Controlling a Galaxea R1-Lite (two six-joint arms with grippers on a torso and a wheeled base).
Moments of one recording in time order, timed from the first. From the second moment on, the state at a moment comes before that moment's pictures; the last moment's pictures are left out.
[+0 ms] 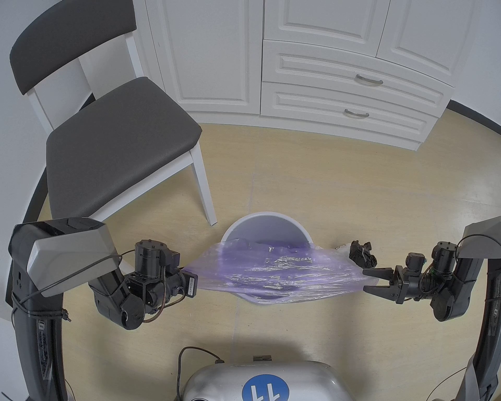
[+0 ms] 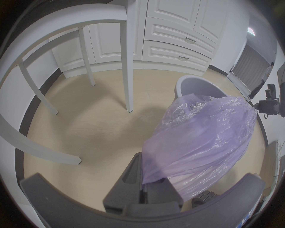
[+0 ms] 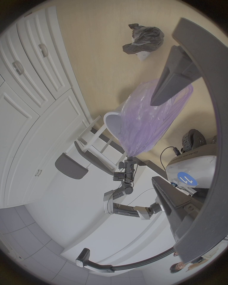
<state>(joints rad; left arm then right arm) -0.34 2.34 -0.79 -1.06 0.05 0.03 -0.10 2.37 -0.54 -1.55 1.25 0.11</state>
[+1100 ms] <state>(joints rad) -0.33 2.35 -0.78 -1.06 0.05 0.07 -0.14 2.32 -0.54 -1.55 1.25 0.08</state>
